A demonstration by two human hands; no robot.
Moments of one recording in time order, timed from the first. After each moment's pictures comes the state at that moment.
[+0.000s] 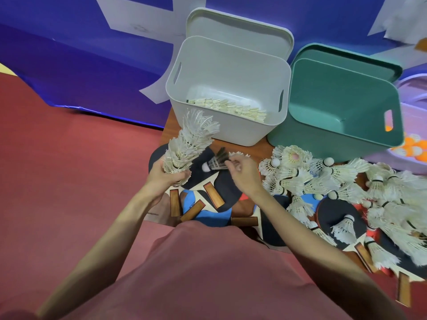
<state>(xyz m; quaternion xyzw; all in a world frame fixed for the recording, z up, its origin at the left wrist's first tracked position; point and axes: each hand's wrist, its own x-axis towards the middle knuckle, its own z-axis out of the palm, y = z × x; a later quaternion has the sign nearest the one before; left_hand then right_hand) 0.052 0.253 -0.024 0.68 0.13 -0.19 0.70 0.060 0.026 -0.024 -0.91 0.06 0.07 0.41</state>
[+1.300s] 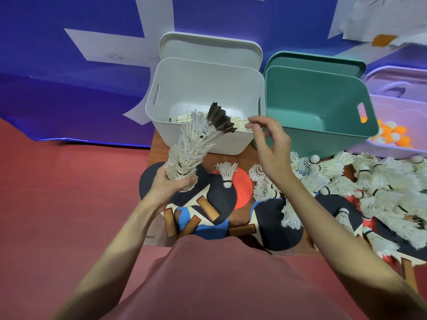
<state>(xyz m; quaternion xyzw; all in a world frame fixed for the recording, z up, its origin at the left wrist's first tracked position) 0.078 0.220 -0.007 0.67 0.04 -0.20 0.71 0.081 -0.024 0.068 -0.84 0.02 -0.22 0.49</state>
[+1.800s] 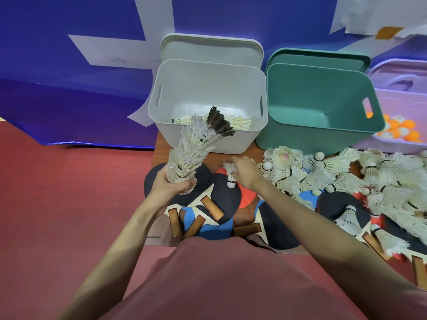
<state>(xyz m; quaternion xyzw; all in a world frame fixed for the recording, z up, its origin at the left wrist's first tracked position) 0.075 0.228 -0.008 0.68 0.05 -0.21 0.70 0.100 -0.018 -0.057 -0.98 -0.02 0.17 0.12</state>
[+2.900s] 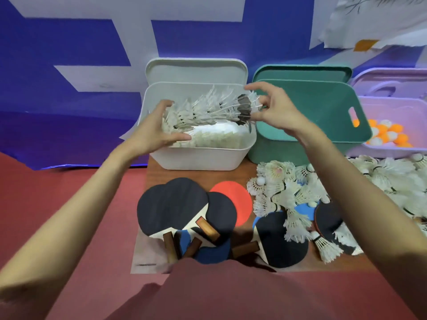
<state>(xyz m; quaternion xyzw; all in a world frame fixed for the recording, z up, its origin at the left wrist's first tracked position) 0.222 0.202 0.099 0.88 -0.18 -0.14 0.42 0.190 -0.099 0.111 -0.86 0.03 0.03 0.52</state>
